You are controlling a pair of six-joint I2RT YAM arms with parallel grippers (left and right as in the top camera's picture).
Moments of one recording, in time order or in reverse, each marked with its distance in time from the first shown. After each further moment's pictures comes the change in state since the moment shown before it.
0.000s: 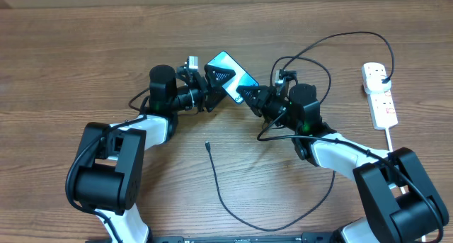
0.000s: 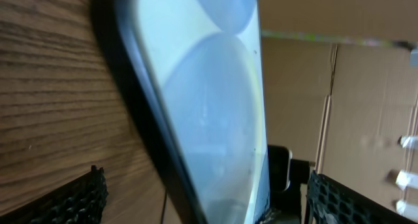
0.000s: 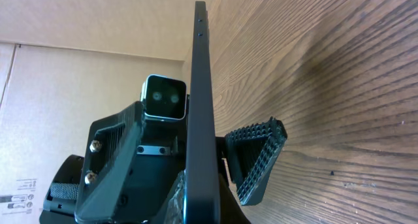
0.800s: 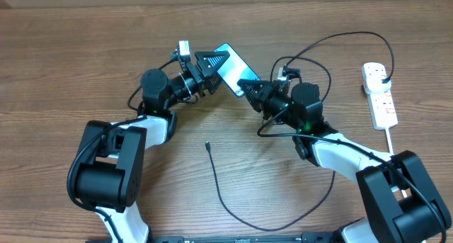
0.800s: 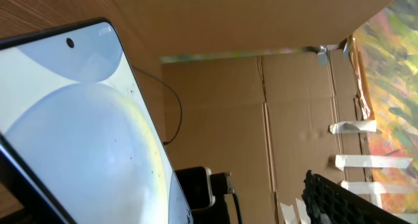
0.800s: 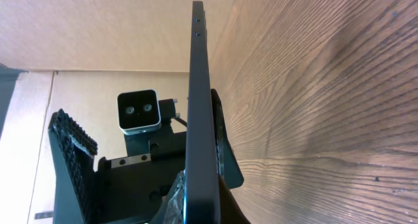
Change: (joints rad) left arm 0.000 0.015 -0.007 0.448 -0.056 -0.211; right arm 0.001 -0.019 0.006 0.041 0.026 0.140
